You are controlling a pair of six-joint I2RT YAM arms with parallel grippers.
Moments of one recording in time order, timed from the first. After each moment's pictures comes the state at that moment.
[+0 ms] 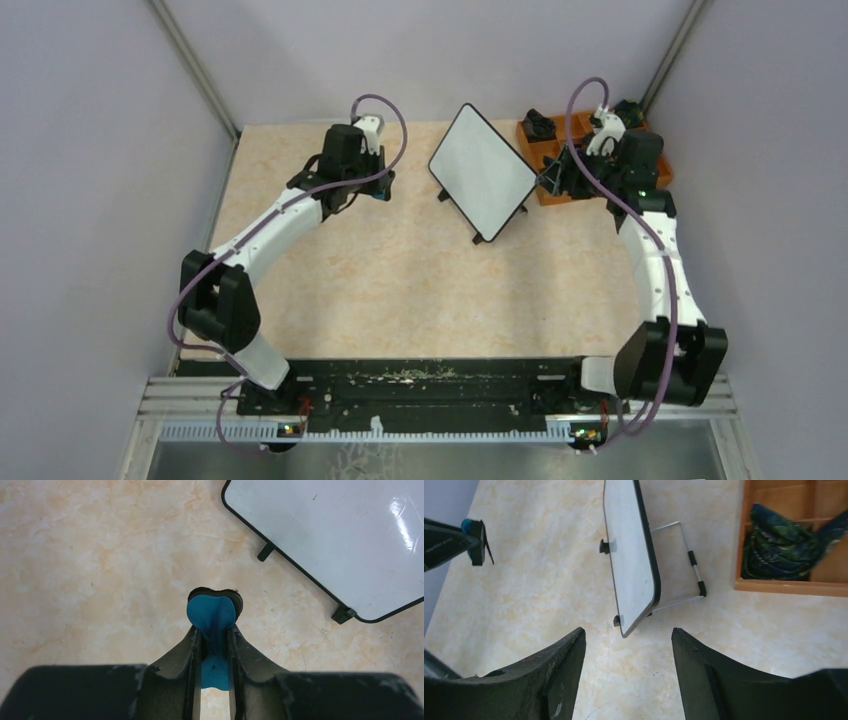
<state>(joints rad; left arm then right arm) -0.45 1.65 1.38 -0.28 -0.02 -0.17 -0.11 1.35 1.20 -0.43 -0.63 0.11</state>
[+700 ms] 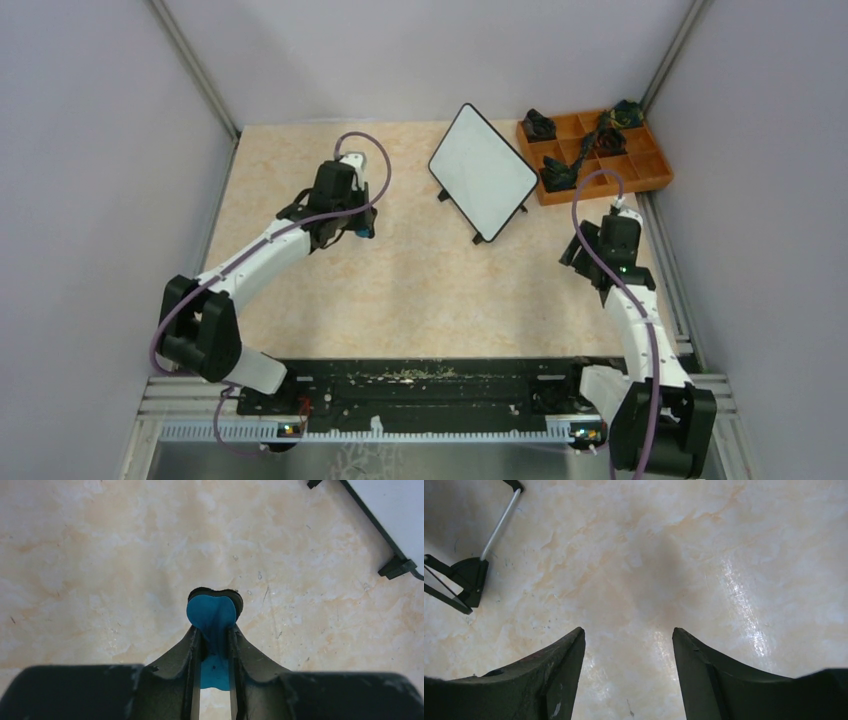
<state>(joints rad) -0.45 1.48 1.09 -0.29 -0.12 -0.26 -0.12 0.99 0.63 -0.44 0.01 0.36</state>
